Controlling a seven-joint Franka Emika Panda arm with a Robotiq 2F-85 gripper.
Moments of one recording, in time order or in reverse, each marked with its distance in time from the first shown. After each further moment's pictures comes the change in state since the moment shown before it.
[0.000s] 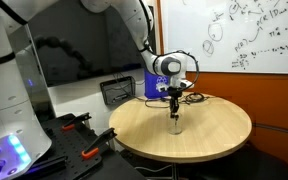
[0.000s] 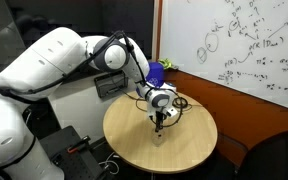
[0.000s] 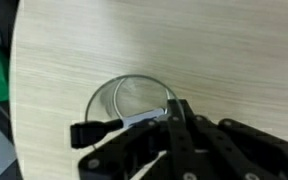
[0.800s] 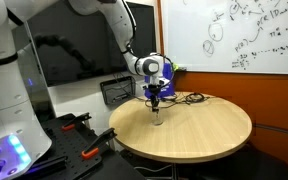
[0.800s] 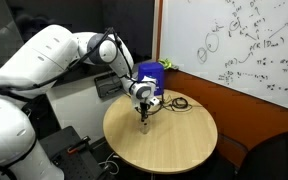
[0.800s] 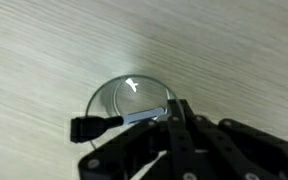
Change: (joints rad) arm 0.194 -0.018 0.032 -0.038 0.000 0.068 0.017
